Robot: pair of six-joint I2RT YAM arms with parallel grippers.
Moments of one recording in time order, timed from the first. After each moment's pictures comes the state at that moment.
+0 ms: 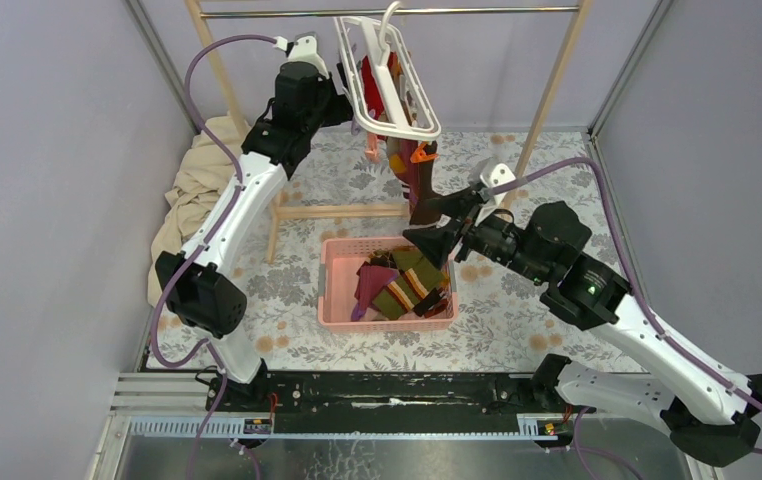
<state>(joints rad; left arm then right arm) -0.35 1.73 1.85 -0.37 -0.11 -0.39 0.88 0.93 1.13 -0.19 -0.15 0.07</state>
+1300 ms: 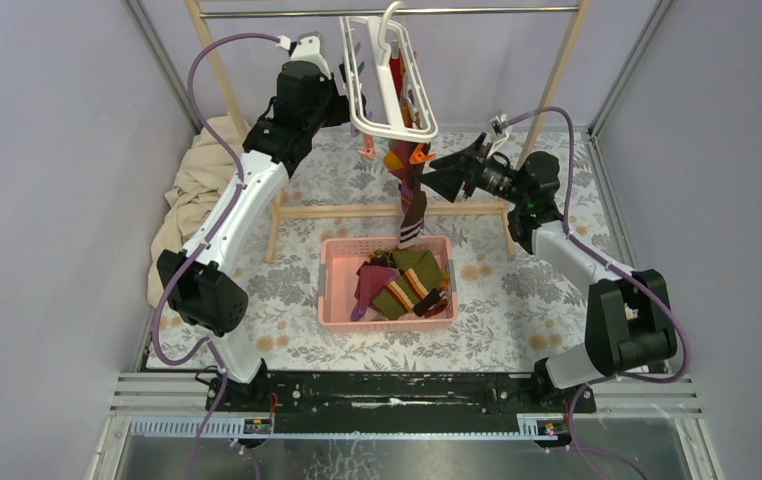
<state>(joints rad) -0.35 1.75 1.87 -0.40 -0.11 -0.36 0.25 1.46 0.92 0.73 -0.84 0.58</state>
